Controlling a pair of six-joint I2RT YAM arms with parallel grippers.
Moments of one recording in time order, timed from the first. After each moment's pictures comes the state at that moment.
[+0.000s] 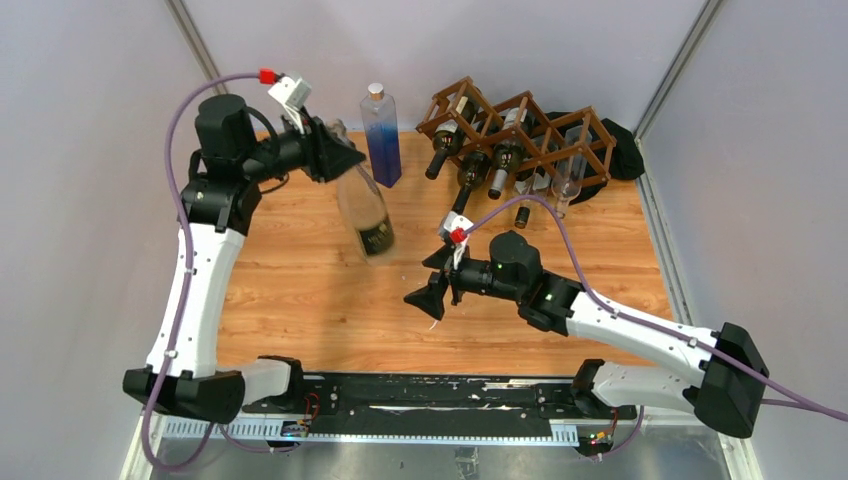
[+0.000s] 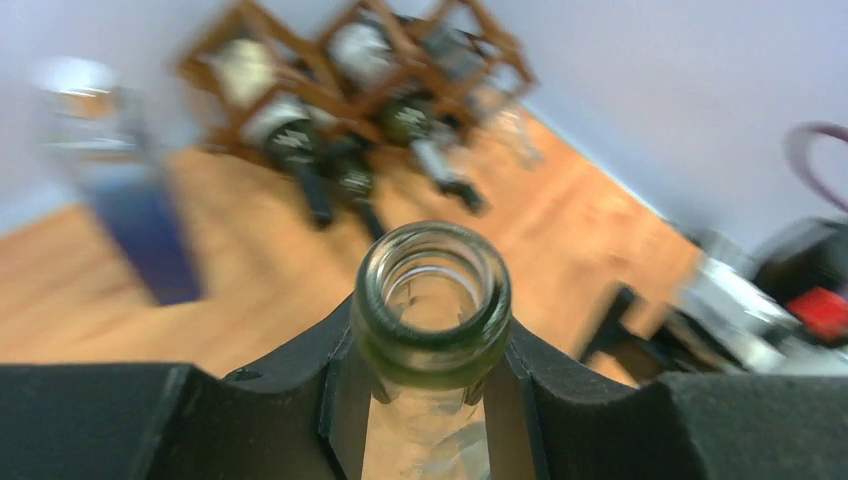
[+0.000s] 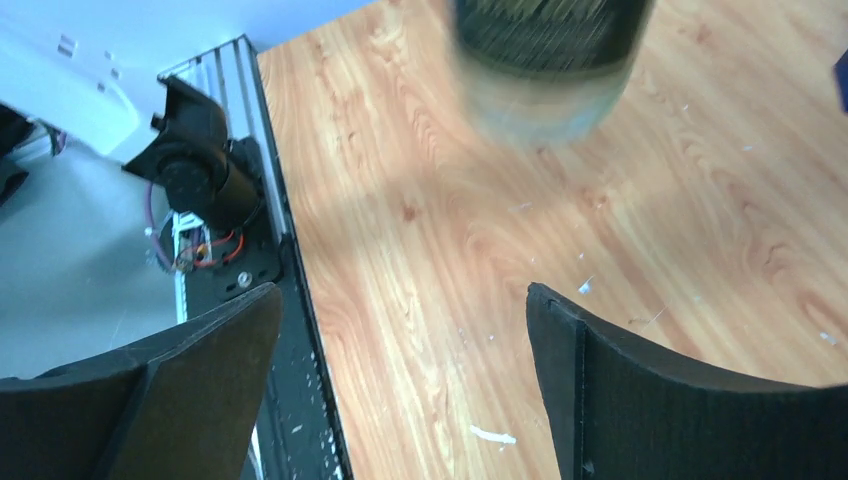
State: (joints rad) left arm -0.16 1.20 1.56 -0.55 0.83 -0.15; right arm 0.97 1.11 0.77 0.17 -0.29 0.14
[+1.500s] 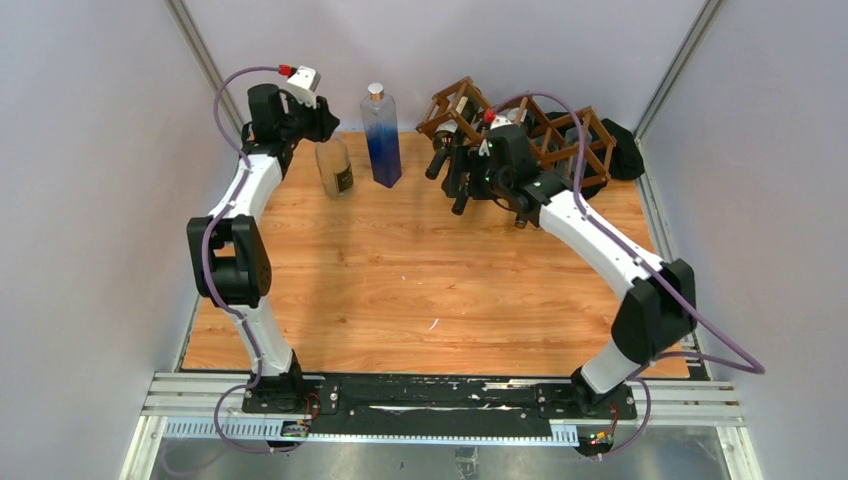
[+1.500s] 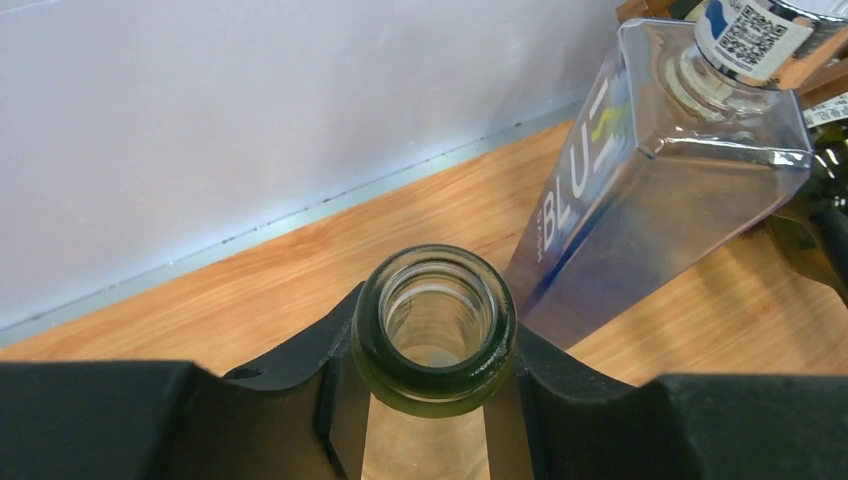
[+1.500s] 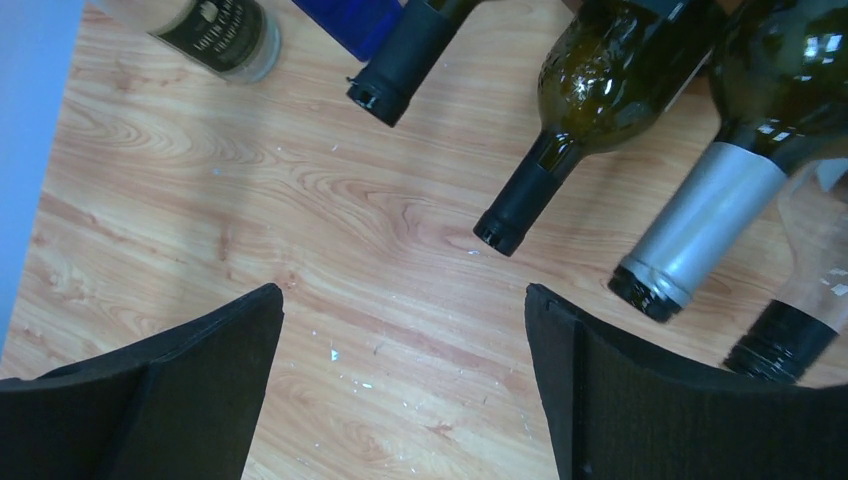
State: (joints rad) left arm 0.04 1.86 1.58 0.04 0.50 0.12; right arm 0.55 1.54 1.40 -0.38 0.00 0.41
